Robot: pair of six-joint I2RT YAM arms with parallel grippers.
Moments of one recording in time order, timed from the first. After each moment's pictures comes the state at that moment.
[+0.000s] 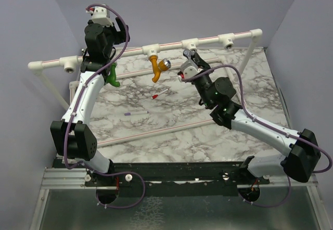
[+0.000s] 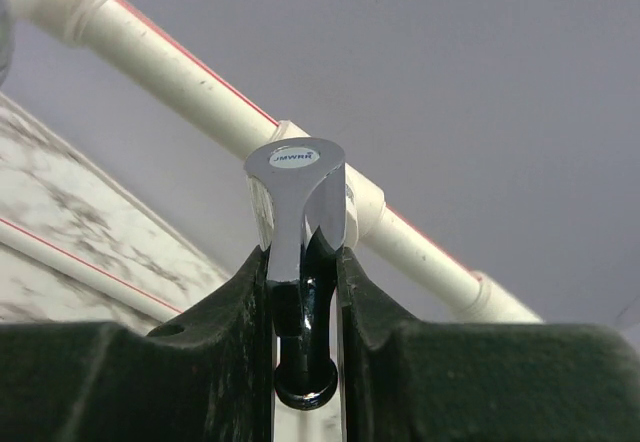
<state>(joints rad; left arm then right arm) -0.11 1.57 1.52 0.05 0.01 -0.18 0.83 1.31 1.00 0.60 0.36 -0.96</state>
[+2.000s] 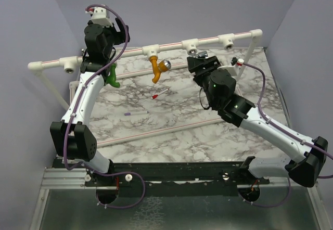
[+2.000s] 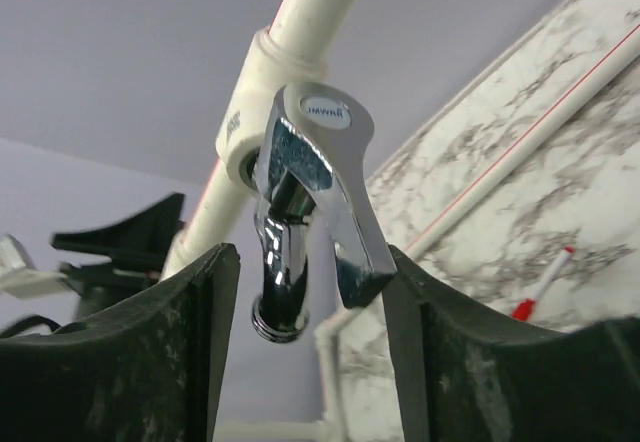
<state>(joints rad) -0.11 1.56 1.52 0.05 0.02 -0.19 0.83 1.25 1.17 0.04 0.72 1.15</state>
